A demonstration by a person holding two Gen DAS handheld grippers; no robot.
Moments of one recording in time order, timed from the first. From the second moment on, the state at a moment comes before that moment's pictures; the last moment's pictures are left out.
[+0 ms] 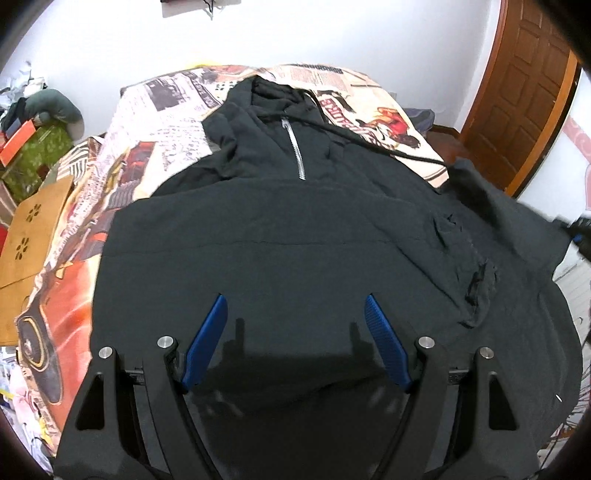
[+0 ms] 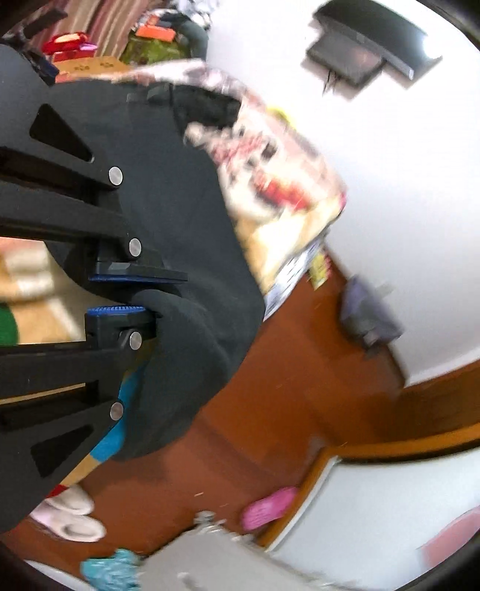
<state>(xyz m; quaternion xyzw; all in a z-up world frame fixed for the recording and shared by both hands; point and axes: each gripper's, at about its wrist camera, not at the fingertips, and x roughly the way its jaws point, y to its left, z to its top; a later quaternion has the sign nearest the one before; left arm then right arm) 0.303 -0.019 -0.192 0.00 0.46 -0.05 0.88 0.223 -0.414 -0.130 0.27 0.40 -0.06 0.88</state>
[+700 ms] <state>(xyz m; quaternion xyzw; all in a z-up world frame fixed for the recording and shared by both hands) 0.245 0.026 -0.133 0.00 0.41 -0.03 0.91 0.225 -0.176 -0.093 0.09 0.43 0.19 0.88</state>
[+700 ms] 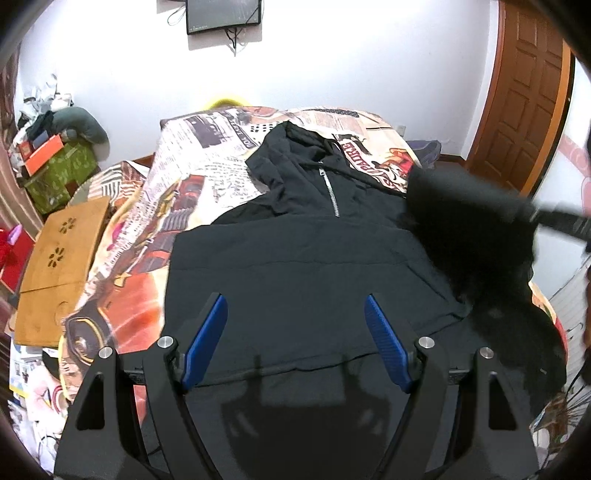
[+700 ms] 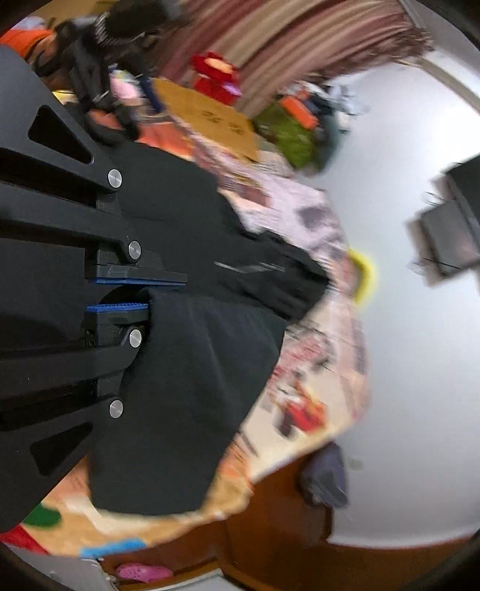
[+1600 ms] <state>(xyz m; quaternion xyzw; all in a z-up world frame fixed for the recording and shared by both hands) 0.236 -0.042 -0.110 0.07 0.39 -0.08 0.92 0.169 -0.215 -0.076 -0.01 0.40 0.15 0.90</state>
